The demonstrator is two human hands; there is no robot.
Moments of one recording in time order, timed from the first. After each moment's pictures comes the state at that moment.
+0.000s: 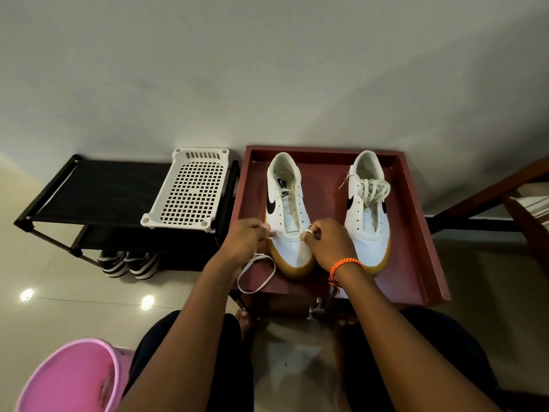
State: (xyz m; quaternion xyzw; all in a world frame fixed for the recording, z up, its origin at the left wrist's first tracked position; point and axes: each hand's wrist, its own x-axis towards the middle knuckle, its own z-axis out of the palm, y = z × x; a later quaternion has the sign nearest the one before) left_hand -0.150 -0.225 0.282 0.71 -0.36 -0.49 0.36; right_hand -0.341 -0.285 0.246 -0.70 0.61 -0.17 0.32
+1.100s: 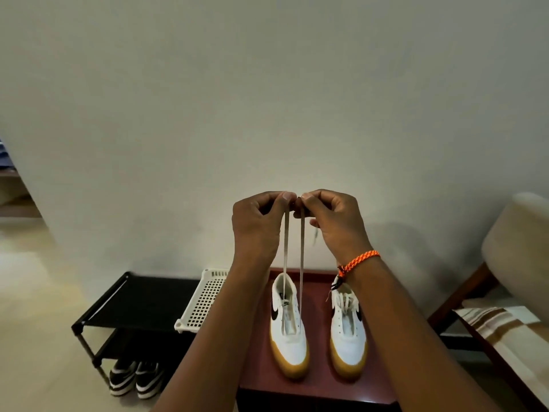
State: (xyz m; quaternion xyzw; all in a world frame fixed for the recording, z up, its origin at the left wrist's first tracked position) left_hand -0.214 -0.155 0.622 0.49 -0.49 -0.22 0.69; right_hand -0.343 -0.209 0.626 -0.64 0.35 -0.55 0.41
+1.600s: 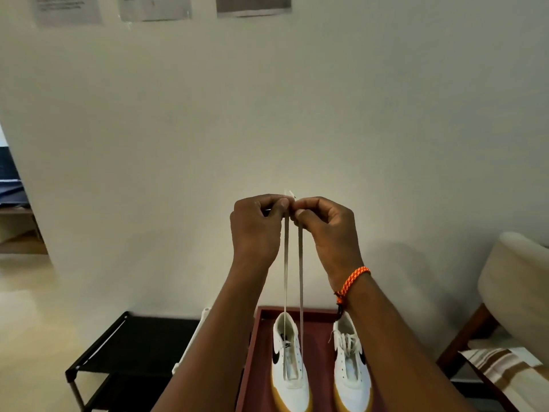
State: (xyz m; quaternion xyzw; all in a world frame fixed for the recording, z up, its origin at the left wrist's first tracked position) left_hand -0.213 -0.155 0.696 0.53 -0.52 -0.11 0.66; right_hand -0.333 -0.196 0.679 -0.63 0.27 -0.63 0.37
